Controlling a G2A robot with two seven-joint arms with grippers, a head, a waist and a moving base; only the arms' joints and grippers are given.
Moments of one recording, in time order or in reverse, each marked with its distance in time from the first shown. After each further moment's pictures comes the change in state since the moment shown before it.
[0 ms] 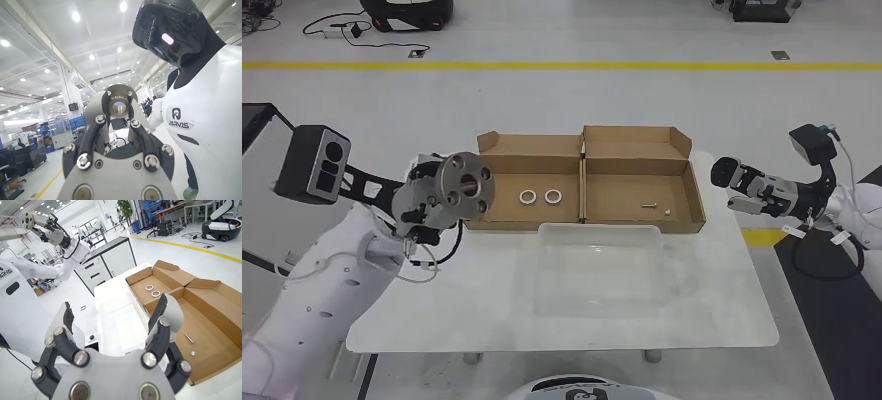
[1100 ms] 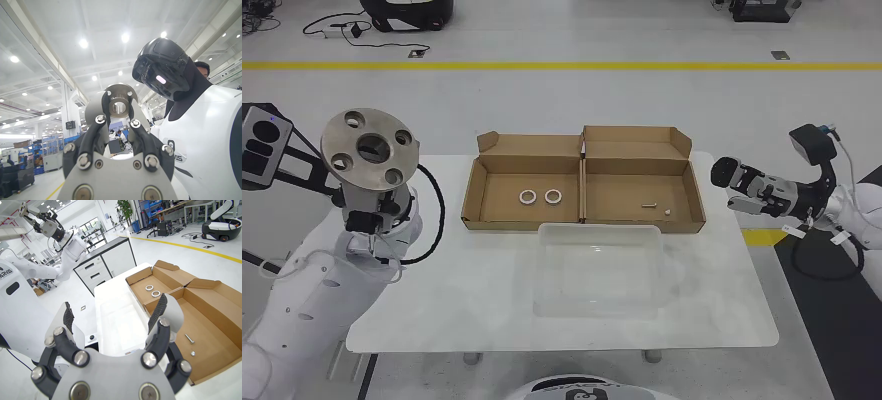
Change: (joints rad) left arm 0.019 -0.011 -0.067 -0.064 -0.216 0.000 0.000; right arm 0.000 0.000 0.000 0.000 0.000 0.000 0.000
